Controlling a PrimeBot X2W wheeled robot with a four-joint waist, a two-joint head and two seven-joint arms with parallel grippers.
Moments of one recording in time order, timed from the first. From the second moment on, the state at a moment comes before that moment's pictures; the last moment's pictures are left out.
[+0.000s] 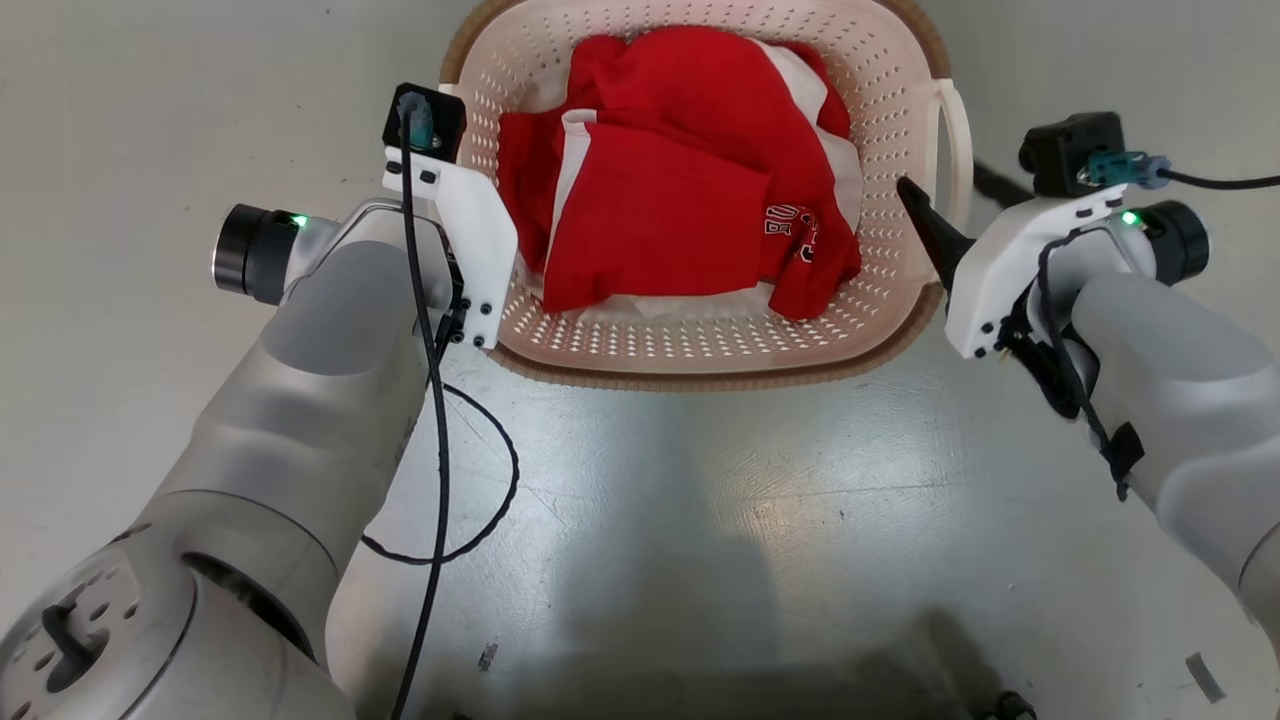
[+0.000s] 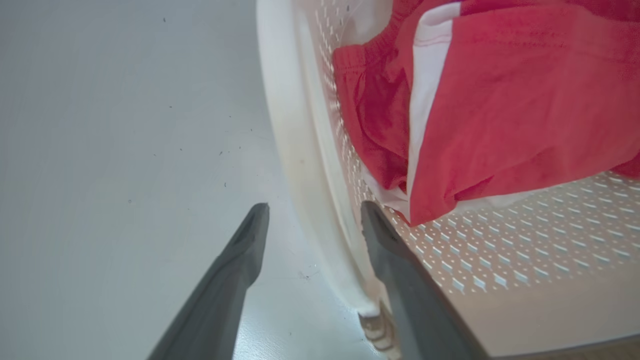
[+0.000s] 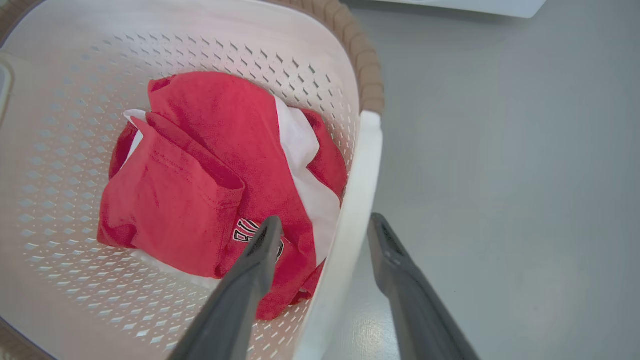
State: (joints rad) left arm -1.20 0.04 -0.99 1.30 -0.80 0.10 0.24; right arm -1.13 -0.30 1.27 1.07 1.17 0.12 -0.16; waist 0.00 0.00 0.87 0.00
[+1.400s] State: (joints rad) left arm -0.91 0.04 -0.93 1.30 -0.89 0.08 -0.20; right arm -0.90 -0.30 0.79 1.00 0.77 0.12 -0.25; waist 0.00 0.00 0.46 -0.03
